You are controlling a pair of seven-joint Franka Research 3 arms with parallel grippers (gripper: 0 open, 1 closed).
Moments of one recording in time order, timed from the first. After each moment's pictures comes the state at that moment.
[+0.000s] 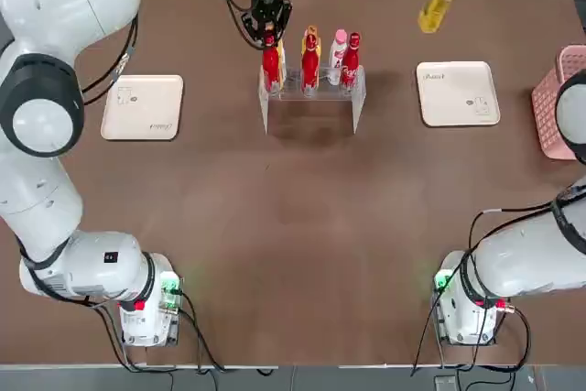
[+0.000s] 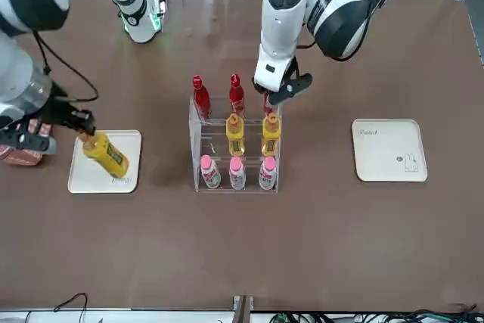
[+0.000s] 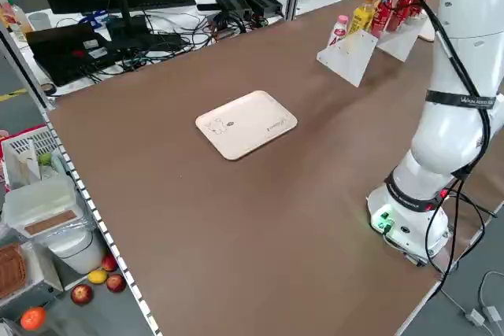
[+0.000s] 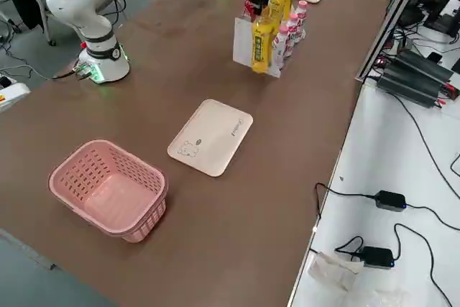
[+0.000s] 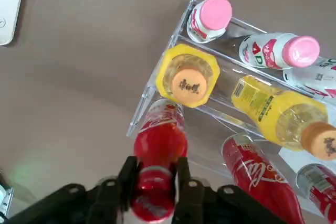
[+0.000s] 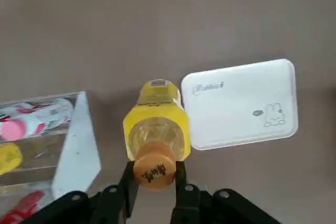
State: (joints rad) left arm 0.02 0.45 -0.96 -1.44 0.31 1.64 -1.33; right arm 0.10 0.18 0.10 -1.40 0.00 1.57 0.34
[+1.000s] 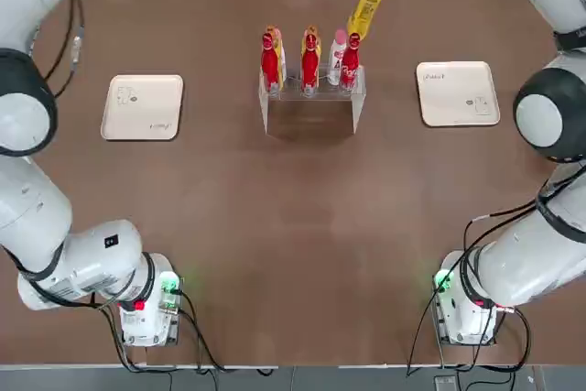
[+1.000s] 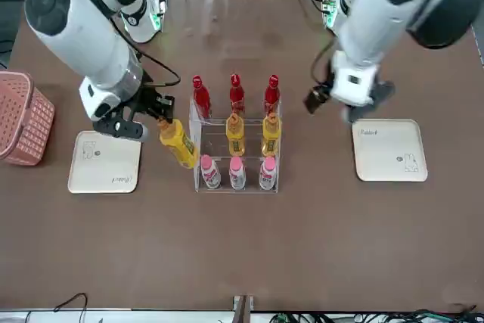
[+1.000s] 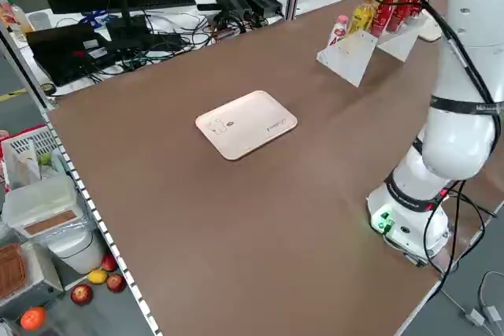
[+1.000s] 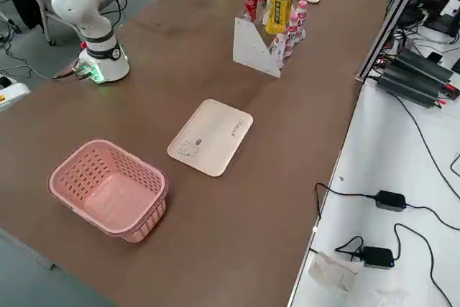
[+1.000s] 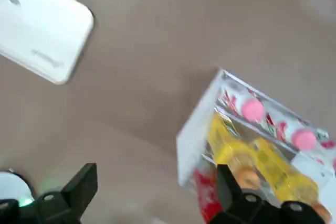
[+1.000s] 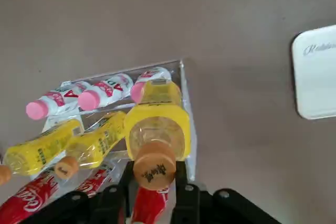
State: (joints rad) left arm 0.40 0.35 -1.00 -1.34 0.22 1.52 -1.06; right arm 0.32 0.35 0.14 -1.20 0.17 1.56 0.65
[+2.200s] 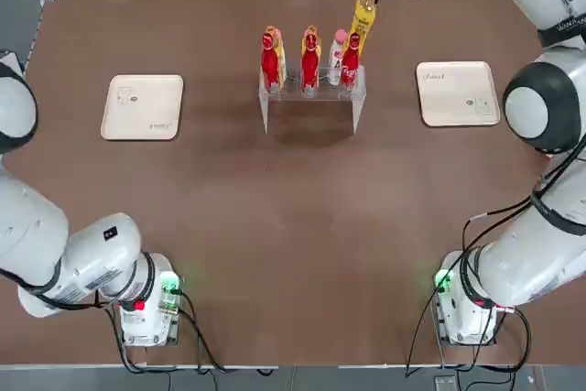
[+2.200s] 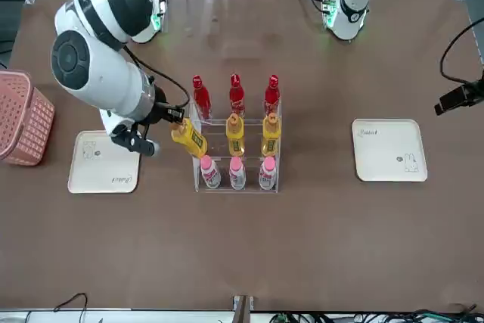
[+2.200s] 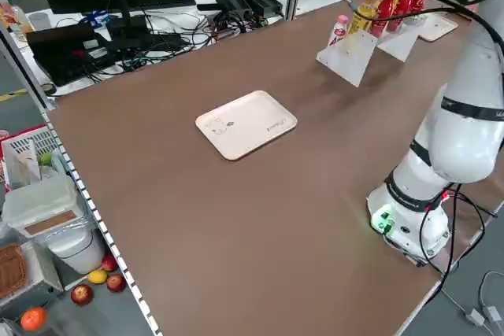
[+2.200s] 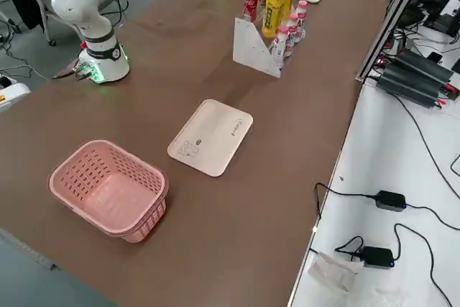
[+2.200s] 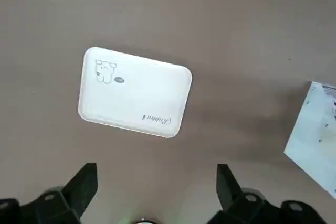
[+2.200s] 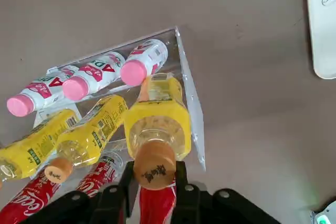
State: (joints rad) left arm 0.36 0.14 -0.34 -1.37 0.03 1.46 -0.14; right arm 0.32 0.41 0.14 -1.21 0.22 1.52 0.74
